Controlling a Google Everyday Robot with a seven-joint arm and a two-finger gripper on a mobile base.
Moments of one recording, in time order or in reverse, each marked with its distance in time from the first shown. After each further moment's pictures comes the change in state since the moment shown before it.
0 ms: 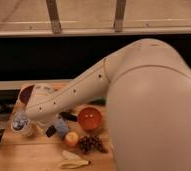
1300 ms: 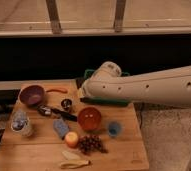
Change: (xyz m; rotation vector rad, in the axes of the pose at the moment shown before) arm 0.013 -0.211 -0.075 0.073 -0.328 0.338
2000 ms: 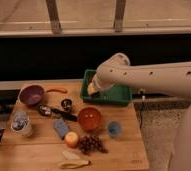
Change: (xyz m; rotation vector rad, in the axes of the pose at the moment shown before) arm 0.004 -0.078 0.011 0.059 0.150 0.091
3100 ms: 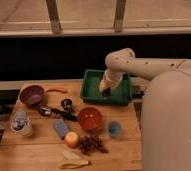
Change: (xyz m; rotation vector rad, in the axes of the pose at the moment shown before) arm 0.001 -0.075 0.057 0.029 0.188 0.127
